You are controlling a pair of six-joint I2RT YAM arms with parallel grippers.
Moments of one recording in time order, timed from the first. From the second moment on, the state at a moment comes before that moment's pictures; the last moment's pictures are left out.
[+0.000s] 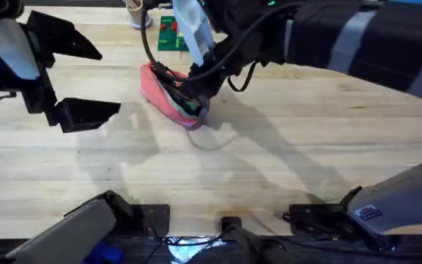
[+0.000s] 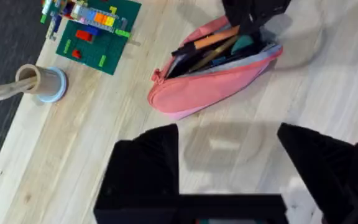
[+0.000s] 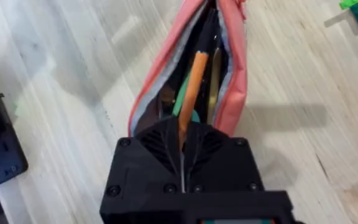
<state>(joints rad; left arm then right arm) 0.55 1.24 1.25 -1.42 0.76 1.73 0.70 1.78 1.40 -0.62 -0.35 -0.26</state>
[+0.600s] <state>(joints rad) 0.55 1.24 1.25 -1.42 0.76 1.73 0.71 1.94 1.40 -0.53 -0.36 -0.26</state>
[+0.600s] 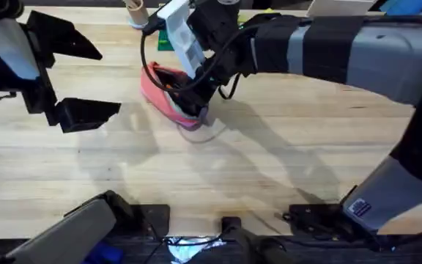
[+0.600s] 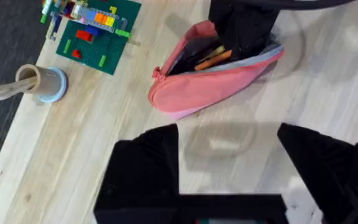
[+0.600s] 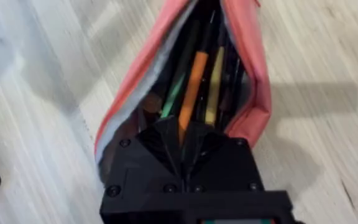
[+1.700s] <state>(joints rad) 0.55 1.24 1.25 -1.42 0.76 1.73 0.72 1.94 1.40 -0.51 -0.37 -0.23</state>
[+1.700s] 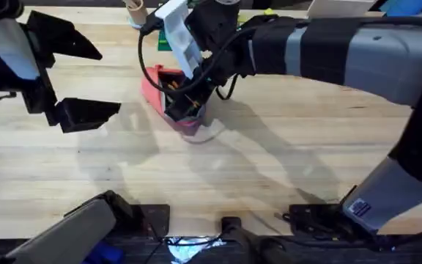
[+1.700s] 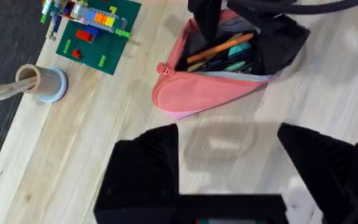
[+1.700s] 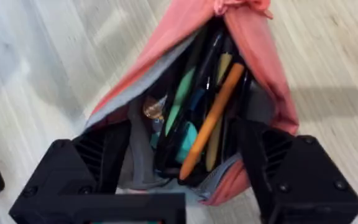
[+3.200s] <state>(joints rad) 0.55 1.24 1.25 -1.43 0.77 1.73 0.59 1.76 1.40 -0.47 -0.36 0.35</state>
